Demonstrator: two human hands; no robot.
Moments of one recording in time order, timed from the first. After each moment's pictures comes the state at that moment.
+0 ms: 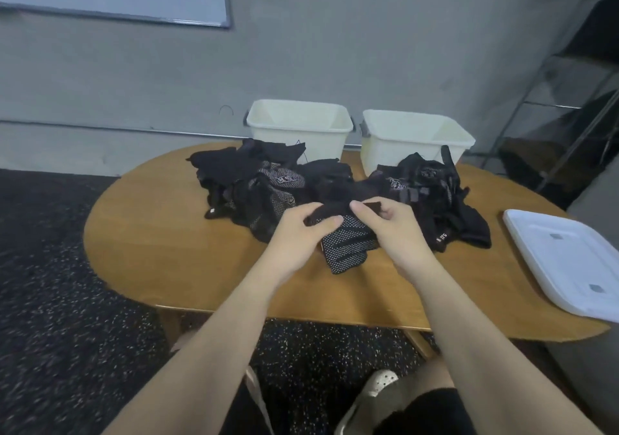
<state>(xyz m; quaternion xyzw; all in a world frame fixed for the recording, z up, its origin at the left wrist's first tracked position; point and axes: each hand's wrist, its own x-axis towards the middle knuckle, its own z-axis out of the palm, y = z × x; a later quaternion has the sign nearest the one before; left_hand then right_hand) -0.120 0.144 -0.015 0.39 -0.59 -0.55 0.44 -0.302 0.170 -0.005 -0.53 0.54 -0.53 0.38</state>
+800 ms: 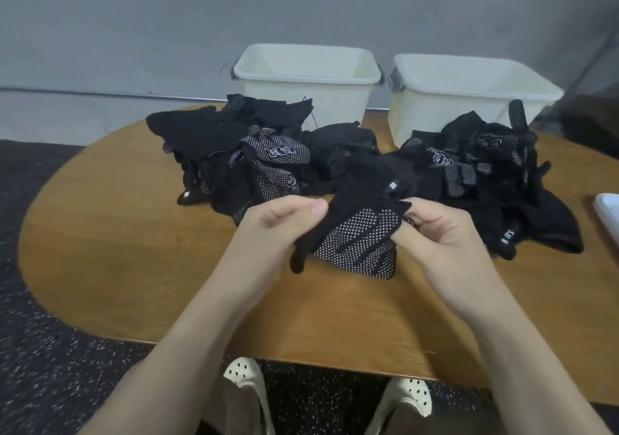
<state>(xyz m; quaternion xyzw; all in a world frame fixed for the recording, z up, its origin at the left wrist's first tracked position) -0.106 0.105 -0.061 0.36 -0.56 -0.59 0.45 -0.325 0.141 -0.056 -0.61 0.43 -0.55 0.39</state>
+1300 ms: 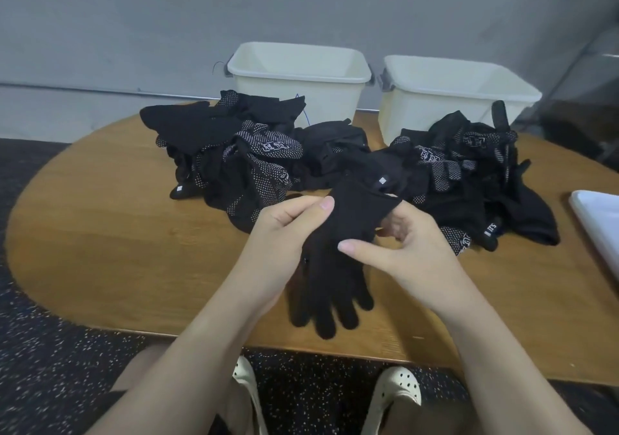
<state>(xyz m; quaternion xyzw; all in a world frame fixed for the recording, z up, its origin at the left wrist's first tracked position) -0.127 0.120 -0.066 0.36 -0.53 -0.60 0.48 -0.315 0.150 -0.062 -0.63 0.48 -0.48 0.37</state>
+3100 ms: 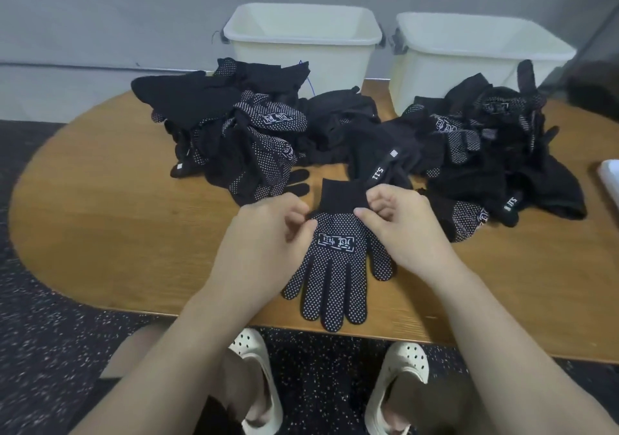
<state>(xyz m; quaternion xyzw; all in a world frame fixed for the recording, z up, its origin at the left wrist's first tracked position) -0.100 0.124 -0.082 0.55 -0.76 -0.17 0.29 -0.315 0.116 -0.100 -0.64 0.64 -0.36 0.22</state>
